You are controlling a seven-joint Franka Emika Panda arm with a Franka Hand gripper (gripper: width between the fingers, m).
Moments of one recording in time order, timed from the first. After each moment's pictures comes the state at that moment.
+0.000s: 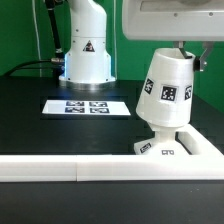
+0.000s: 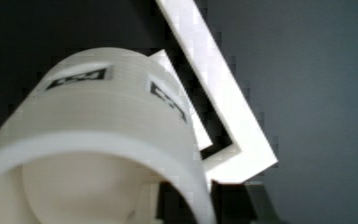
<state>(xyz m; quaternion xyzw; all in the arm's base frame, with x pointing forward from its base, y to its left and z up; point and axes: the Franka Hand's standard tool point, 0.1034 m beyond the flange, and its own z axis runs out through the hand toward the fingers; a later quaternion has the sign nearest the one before) 0.619 0.111 0.150 -0.96 0.24 0.10 0.06</state>
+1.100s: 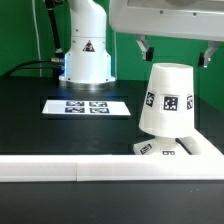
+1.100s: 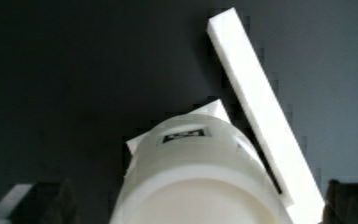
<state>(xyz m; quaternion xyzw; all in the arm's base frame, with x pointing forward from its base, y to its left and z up) 0.587 0.094 0.154 -0.96 0.21 0.16 0.03</state>
